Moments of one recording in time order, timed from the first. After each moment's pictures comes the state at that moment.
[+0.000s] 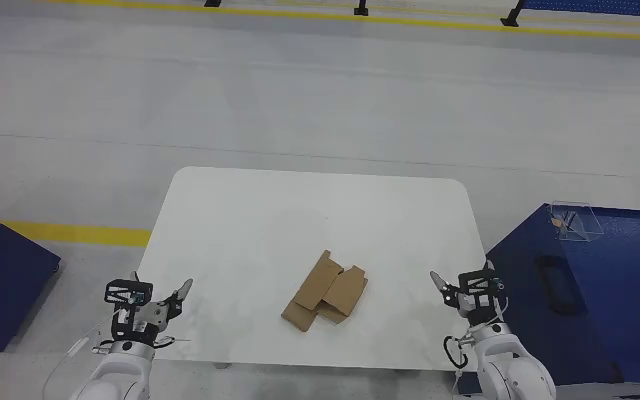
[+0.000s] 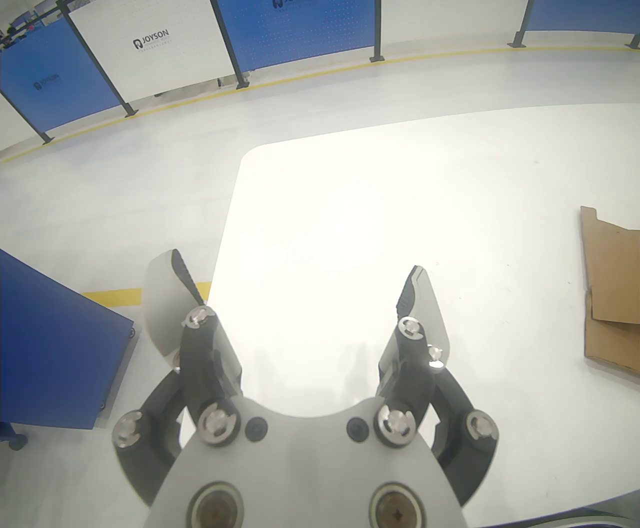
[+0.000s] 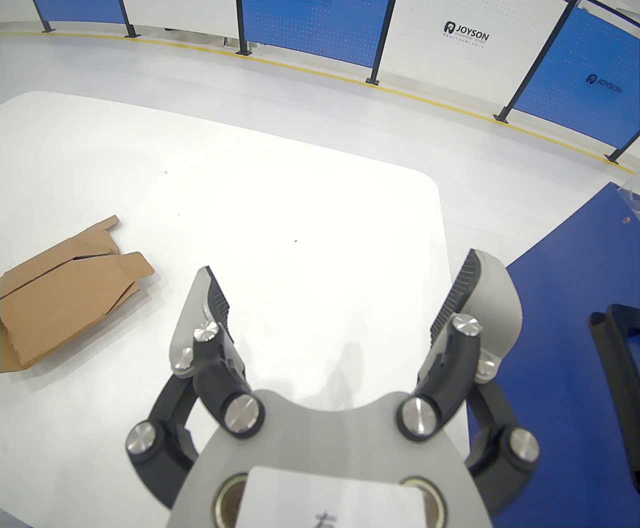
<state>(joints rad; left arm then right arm) 1.73 -1.15 -1.60 -1.80 1.33 0.00 0.00 -1.73 -1.15 1.60 -1.80 -1.33 0.00 0.00</state>
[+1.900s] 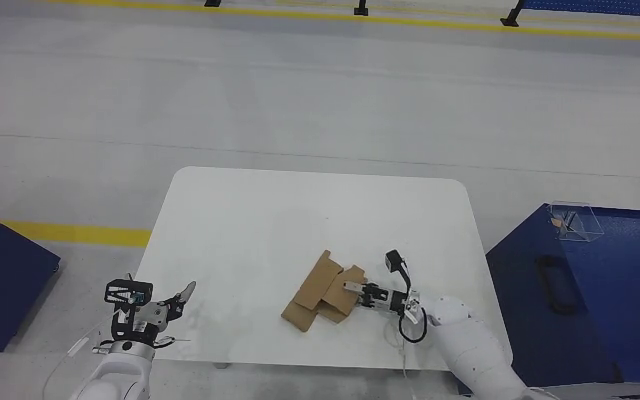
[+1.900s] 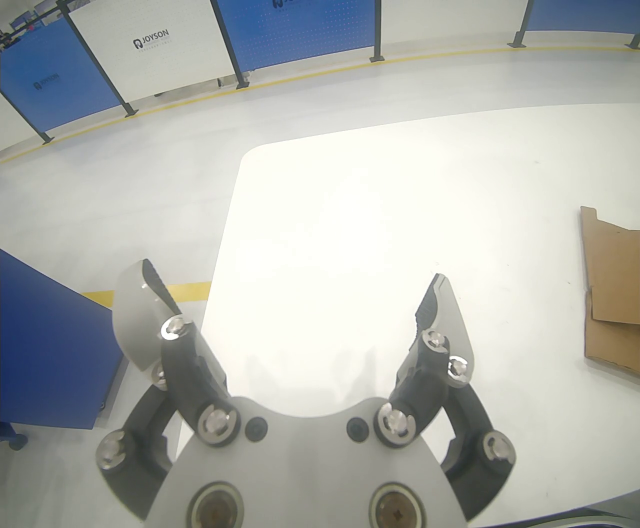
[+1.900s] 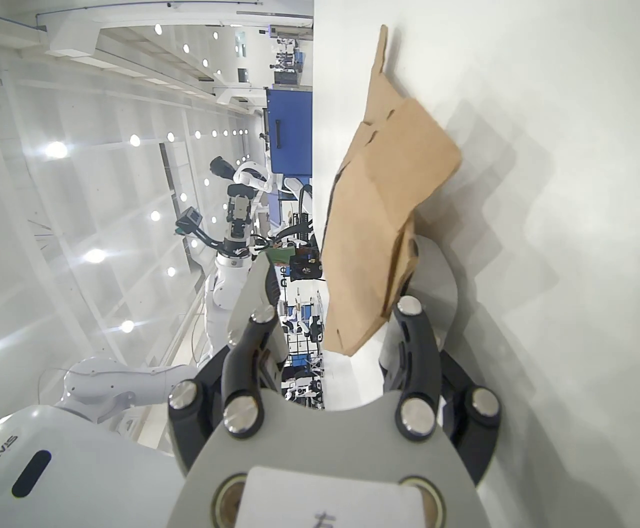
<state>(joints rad) 1.73 -1.15 -1.60 -1.80 1.33 0.00 0.00 -0.87 -1.32 1.03 -0.50 0.34 -0.67 1.03</state>
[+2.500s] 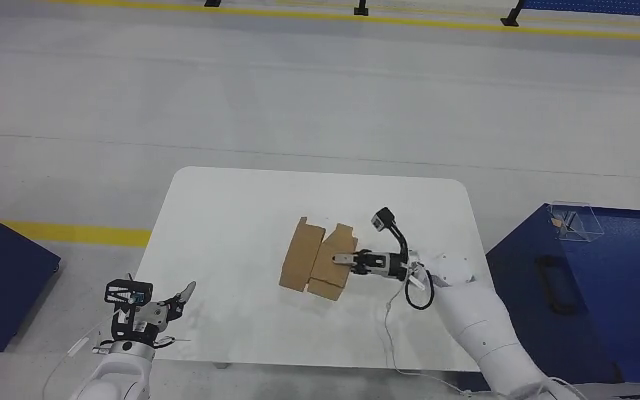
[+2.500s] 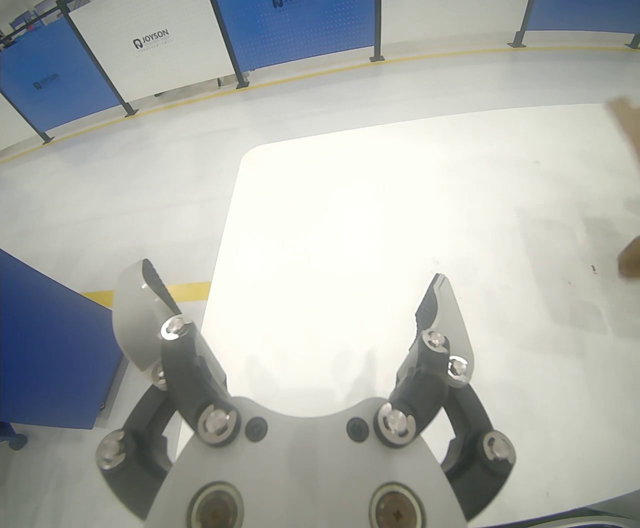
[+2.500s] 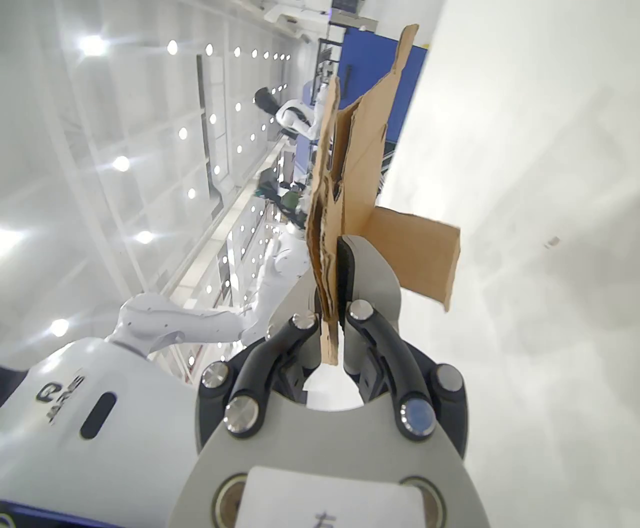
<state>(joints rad) 1.73 -1.15 -1.60 -1.80 1.33 0.00 0.00 -0.85 -1.23 1.15 -0.99 0.45 -0.53 1.29</state>
